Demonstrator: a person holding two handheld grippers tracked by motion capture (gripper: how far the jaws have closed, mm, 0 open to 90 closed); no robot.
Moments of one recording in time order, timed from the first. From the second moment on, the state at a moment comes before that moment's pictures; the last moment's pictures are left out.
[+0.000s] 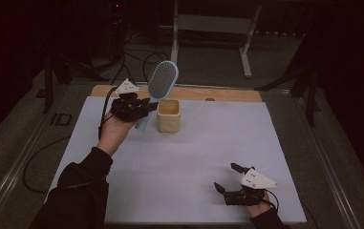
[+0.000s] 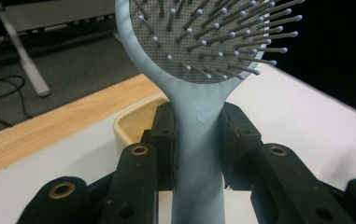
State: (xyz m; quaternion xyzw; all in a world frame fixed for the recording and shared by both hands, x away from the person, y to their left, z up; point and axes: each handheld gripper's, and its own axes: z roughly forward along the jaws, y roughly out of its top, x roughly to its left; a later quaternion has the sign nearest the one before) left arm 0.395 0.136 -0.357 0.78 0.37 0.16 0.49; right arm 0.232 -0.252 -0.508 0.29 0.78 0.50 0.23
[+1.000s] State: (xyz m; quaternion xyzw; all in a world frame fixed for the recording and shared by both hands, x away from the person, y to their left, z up) left arm 0.426 0.107 -0.357 0.73 0.37 0.16 0.55; right arm 0.231 -0.254 -0.505 0.30 0.77 0.50 0.24
